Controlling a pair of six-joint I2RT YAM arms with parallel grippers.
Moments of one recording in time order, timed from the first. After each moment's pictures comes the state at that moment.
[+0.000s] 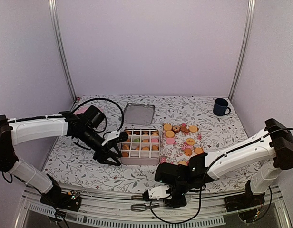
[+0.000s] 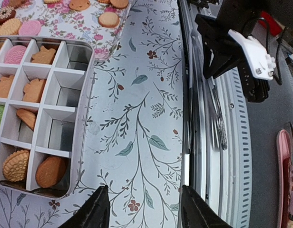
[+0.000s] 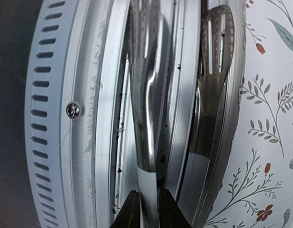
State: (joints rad) left arm -0.64 1.42 0.91 -0.68 0.72 0.62; right arm 1.41 1.71 0.97 -0.52 -0.19 -0.26
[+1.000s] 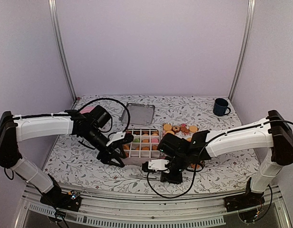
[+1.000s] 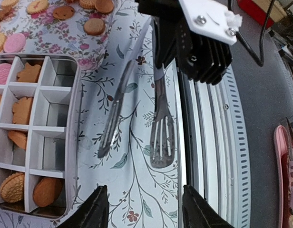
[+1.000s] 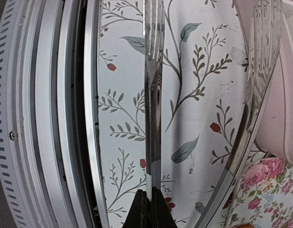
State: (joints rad) left arm -0.69 1.47 0.97 -0.69 0.74 0.65; right arm 1.19 1.69 1.07 -0.56 -0.18 -0.31
